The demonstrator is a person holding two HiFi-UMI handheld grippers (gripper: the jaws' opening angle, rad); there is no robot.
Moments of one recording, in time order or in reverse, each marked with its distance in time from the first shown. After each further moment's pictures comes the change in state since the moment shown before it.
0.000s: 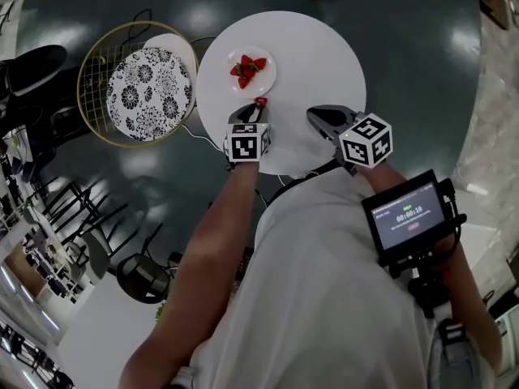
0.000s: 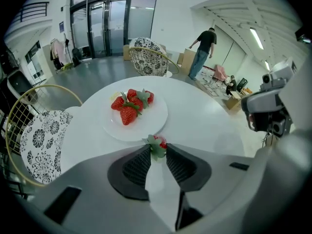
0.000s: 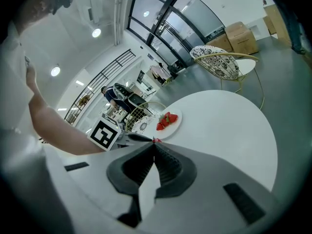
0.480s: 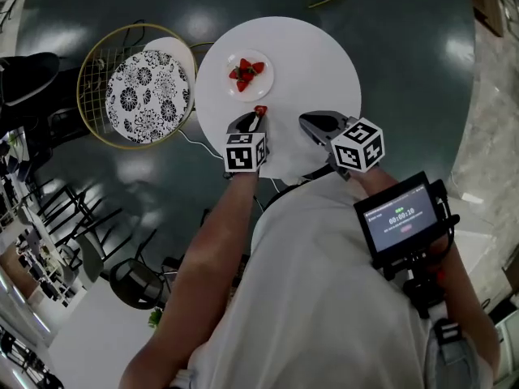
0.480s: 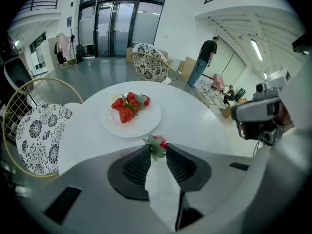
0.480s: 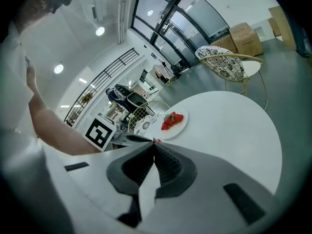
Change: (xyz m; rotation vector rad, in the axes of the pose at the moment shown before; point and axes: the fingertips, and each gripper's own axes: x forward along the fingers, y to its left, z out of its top) left arm -0.011 -0.014 0.003 -0.075 -0.055 -0.042; right arm 0.005 0.006 0.001 -0.028 0.013 0.032
